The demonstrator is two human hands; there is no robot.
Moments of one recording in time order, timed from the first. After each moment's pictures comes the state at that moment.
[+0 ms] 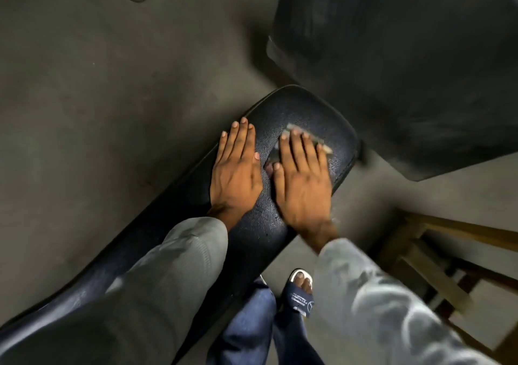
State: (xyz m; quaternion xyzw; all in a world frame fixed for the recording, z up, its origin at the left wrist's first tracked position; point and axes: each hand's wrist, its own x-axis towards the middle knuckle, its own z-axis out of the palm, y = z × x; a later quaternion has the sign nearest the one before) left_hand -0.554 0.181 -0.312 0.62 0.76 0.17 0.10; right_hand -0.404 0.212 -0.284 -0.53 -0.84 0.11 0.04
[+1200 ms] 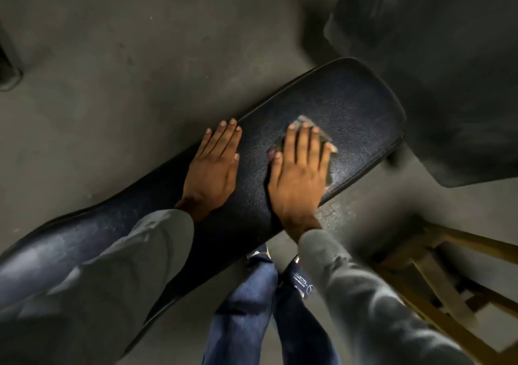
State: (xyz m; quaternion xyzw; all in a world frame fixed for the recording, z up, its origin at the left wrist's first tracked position) left_hand -0.626 0.040 -0.298 0.61 0.78 0.14 0.09; right_hand -0.458 0.122 -0.278 -0.55 -0.83 0.13 0.03
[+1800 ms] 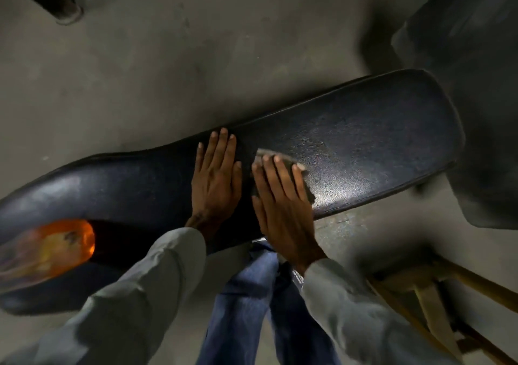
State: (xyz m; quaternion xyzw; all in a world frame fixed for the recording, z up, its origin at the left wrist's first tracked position) left_hand -0.609 -0.064 -0.293 0.40 0.90 0.15 0.05; right_hand -0.455 0.028 -0.284 -0.24 -0.96 0.15 -0.01
